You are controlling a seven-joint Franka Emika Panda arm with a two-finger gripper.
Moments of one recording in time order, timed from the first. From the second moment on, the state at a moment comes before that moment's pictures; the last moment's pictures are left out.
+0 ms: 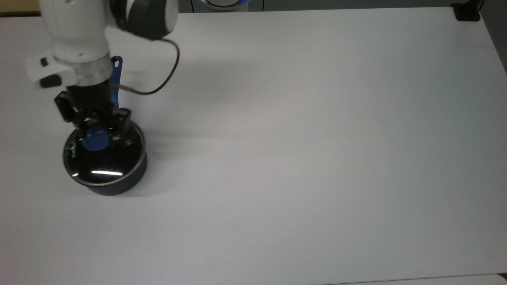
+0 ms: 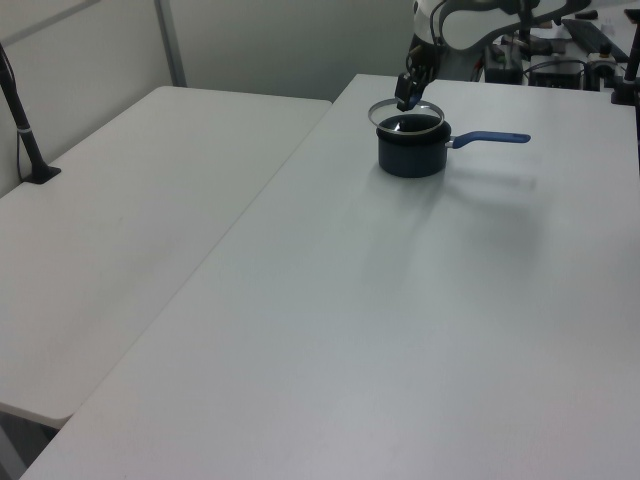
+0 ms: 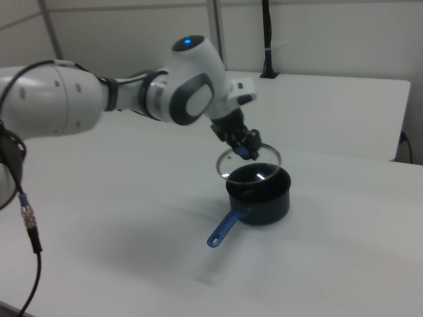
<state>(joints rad) -0.19 0.41 -0.04 -1.54 -0.07 2.32 0.02</state>
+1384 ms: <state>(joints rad) 0.02 0.33 0.10 -1.88 -0.14 2.15 0.03</state>
